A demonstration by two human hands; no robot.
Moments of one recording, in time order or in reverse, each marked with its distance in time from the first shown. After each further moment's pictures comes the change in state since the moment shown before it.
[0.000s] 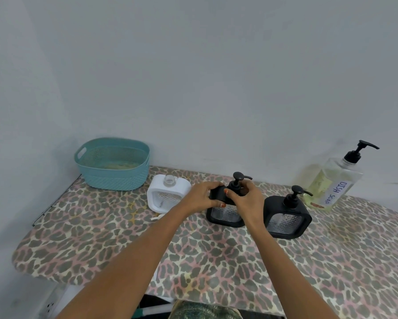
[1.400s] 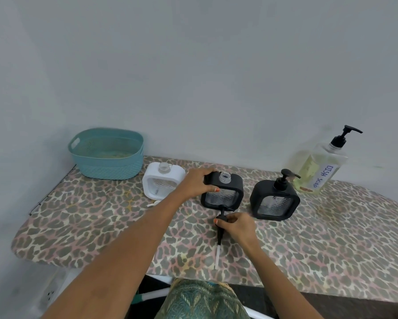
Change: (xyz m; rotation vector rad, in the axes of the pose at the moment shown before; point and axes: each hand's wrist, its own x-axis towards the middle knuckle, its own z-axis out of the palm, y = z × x) left_hand -0.011 0.022 0.000 0.110 0.034 -0.031; right_hand -0.067 0.051 -0.007 -0.152 -0.265 0.257
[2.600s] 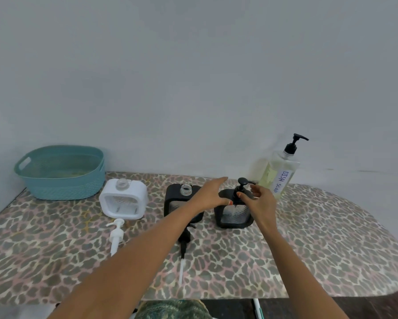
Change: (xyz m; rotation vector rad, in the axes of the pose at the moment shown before) left_hand 0.032 0.095 0.077 0.044 -0.198 0.091; right_hand 0.042 0.008 -0.132 0.043 0.488 -0.163
